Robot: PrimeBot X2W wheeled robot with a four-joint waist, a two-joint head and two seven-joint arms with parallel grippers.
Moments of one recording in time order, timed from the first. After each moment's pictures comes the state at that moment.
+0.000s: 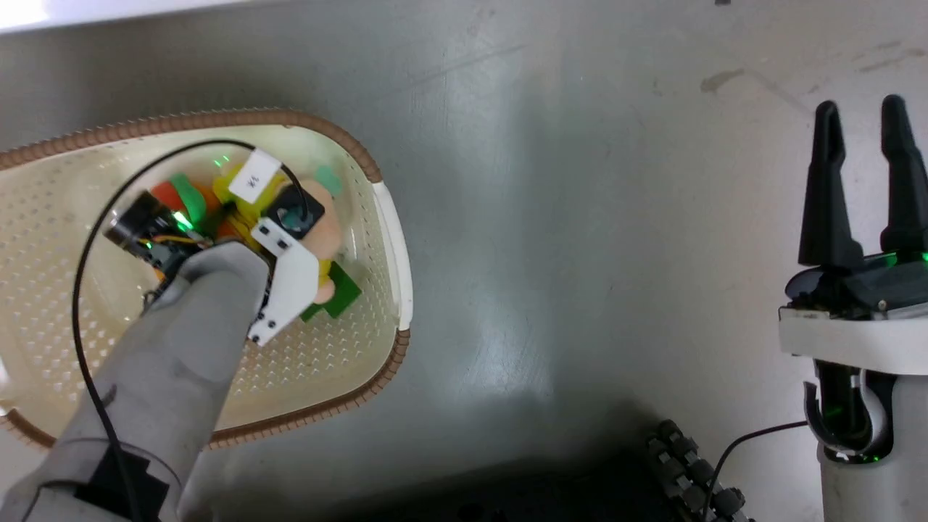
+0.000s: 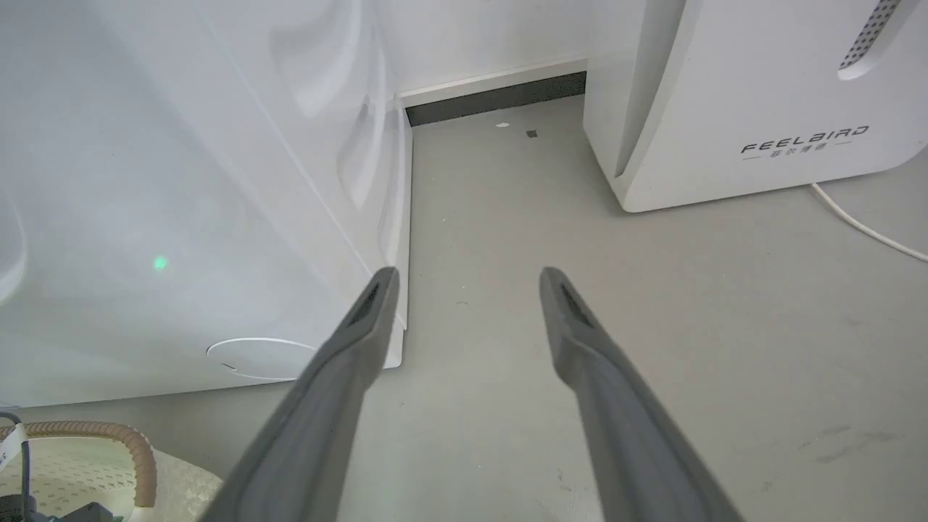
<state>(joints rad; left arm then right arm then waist) -0.96 0.27 -0.63 1.16 0.10 -0.01 0.14 -0.34 -0.05 -0.05 -0.14 0.35 0.13 -0.23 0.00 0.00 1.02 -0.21</state>
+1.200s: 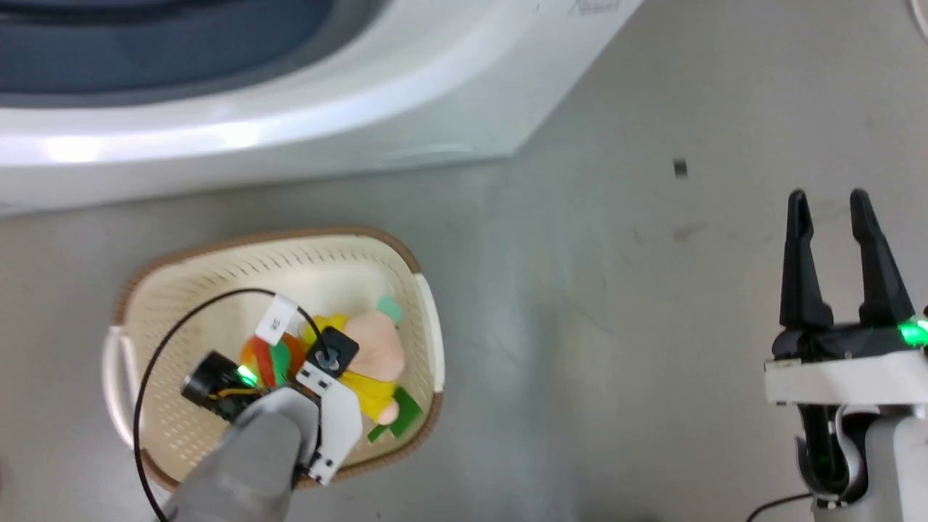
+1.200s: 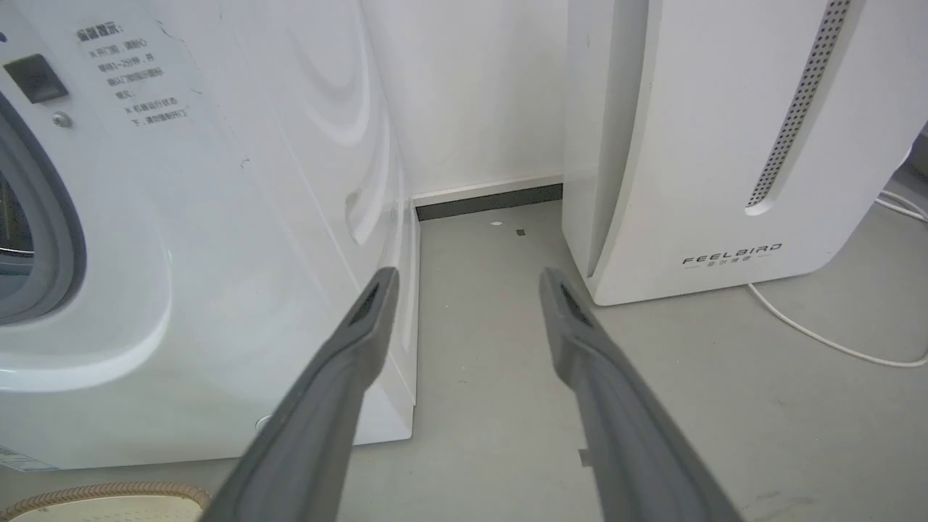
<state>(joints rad) -0.74 0.16 -0.64 1.29 -0.09 -0.04 -0.09 -0.24 -0.05 -0.09 0.01 0.27 0.13 -0.26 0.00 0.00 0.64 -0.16</state>
